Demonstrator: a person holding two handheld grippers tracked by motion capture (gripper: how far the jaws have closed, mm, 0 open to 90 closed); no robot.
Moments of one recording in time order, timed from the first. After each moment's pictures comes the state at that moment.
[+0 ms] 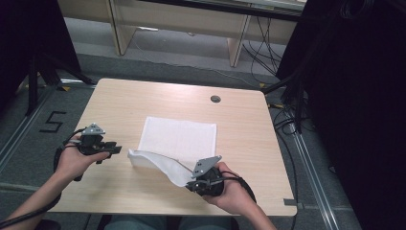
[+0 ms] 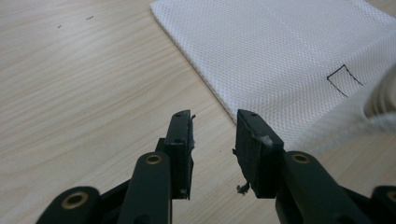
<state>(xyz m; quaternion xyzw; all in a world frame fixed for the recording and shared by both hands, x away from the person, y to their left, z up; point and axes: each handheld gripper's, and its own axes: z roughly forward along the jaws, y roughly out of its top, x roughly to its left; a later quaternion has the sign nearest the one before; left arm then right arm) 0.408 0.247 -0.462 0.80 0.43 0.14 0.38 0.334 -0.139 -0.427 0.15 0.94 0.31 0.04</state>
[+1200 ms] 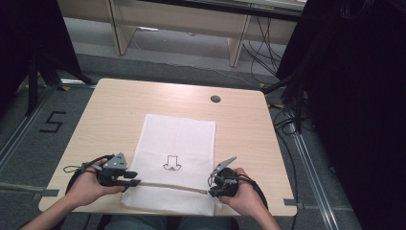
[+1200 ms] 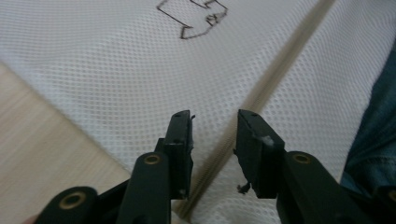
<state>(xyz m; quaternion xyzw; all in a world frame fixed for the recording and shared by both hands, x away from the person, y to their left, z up) 0.345 0.181 -0.482 0.89 0.27 0.06 0.36 0.345 -0.191 -0.463 0.33 0.92 0.21 0.01</state>
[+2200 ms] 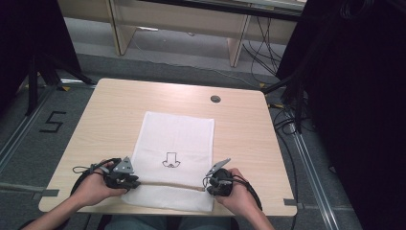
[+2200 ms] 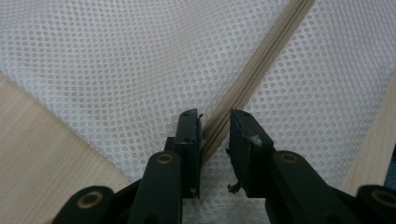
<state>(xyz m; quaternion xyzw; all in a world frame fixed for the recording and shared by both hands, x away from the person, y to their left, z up) 0.353 0.176 -0.499 0.91 0.26 0.07 0.31 0.350 -0.180 -0.479 0.33 0.92 0.20 0.04</state>
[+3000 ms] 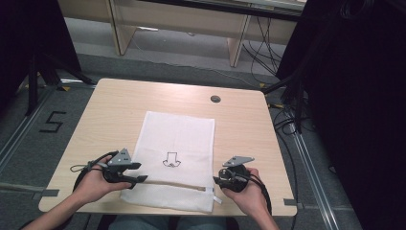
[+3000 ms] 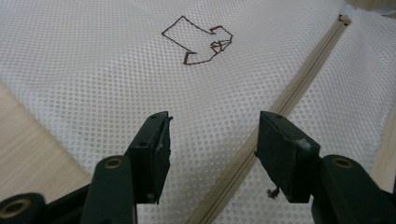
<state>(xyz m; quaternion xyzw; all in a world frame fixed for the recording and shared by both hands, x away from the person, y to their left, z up) 0.362 0.175 -0.491 0.86 0.28 0.10 0.41 0.347 -0.213 -0.461 0.41 0.85 0.30 0.11</state>
